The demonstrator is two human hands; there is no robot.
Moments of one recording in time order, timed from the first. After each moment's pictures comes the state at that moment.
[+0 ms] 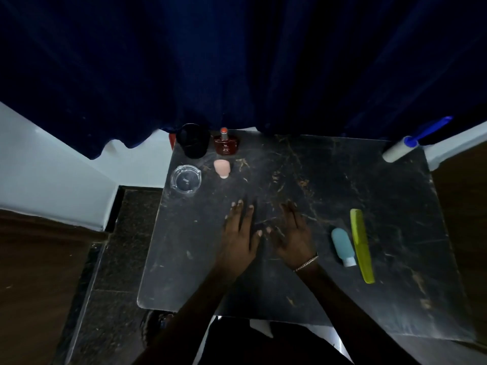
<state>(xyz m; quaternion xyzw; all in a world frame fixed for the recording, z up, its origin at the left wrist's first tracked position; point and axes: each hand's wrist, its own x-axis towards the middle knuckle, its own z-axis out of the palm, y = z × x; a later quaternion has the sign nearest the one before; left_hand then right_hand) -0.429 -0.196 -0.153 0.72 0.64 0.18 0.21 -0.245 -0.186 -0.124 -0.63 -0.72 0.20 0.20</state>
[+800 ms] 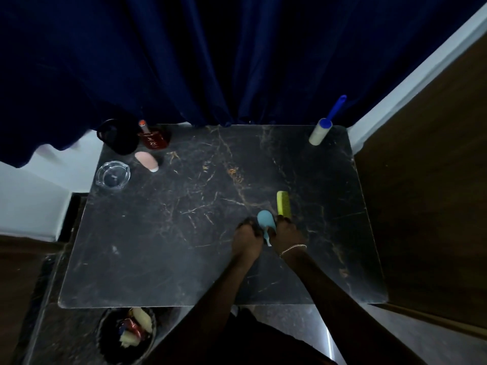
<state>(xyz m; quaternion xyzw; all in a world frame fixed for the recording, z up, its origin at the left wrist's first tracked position) -0.149 -0.236 -0.131 0.52 0.71 0.13 0.46 -0.028 -0.238 -0.131 -0.77 -0.56 0.29 0.02</state>
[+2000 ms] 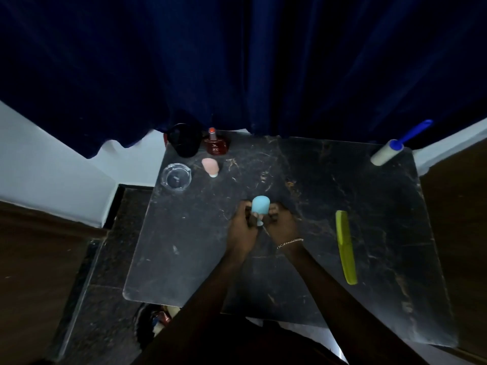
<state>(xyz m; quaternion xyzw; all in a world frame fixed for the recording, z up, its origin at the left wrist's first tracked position) -0.321 -0.187 -0.107 0.49 0.67 0.35 0.43 -0.198 -0.163 -0.098 -0.71 -0.53 0.40 0.23</state>
